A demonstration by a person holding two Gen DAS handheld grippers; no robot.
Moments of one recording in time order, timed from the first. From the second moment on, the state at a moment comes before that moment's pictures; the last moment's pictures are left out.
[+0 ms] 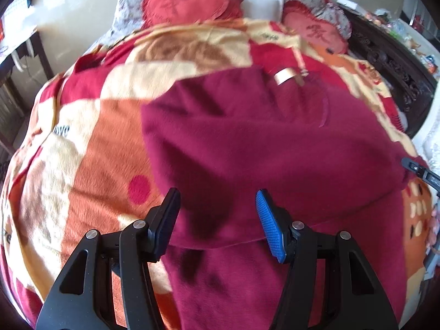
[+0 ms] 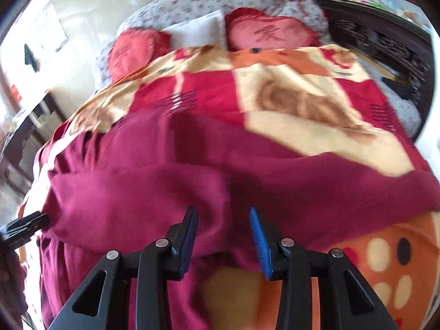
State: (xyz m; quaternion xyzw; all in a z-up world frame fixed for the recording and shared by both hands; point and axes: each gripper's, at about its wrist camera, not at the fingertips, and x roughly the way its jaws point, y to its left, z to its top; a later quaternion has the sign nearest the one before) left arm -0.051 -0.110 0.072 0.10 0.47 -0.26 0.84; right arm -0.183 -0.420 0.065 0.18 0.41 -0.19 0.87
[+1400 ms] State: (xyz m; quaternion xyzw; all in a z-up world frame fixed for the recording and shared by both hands) left arm -0.060 -0.143 0.048 0.12 0.50 -0.28 0.81; right arm -0.397 -0.608 0.047 0.49 0.22 -0.42 0.73
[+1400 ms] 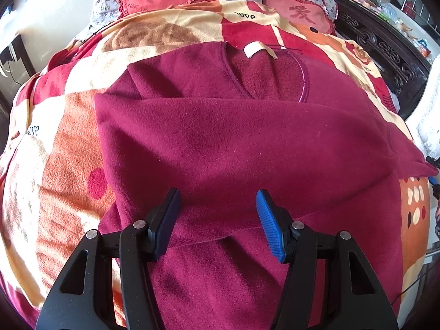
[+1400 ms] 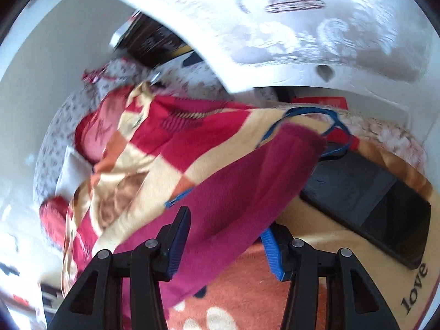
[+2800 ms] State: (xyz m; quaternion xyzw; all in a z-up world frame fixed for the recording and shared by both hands) left arm -0.027 -0.081 0.072 0.05 0.49 -0.24 0.84; right arm -0.074 -0.238 0.067 0.14 0.44 0.05 0.88
